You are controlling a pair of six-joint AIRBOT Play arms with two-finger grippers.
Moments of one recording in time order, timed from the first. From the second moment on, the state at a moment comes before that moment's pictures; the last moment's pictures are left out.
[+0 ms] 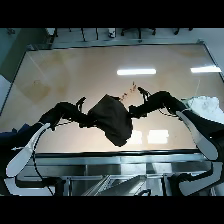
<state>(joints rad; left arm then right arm) -0.25 -1.57 0.99 -2.38 1.02 1.76 0.19 -1.67 1.14 2.46 -1.05 -1.94</state>
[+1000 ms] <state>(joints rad) -0.13 -0.96 2.08 -2.38 1.08 1.64 0.10 -0.98 2.11 2.31 -1.14 -2.04</state>
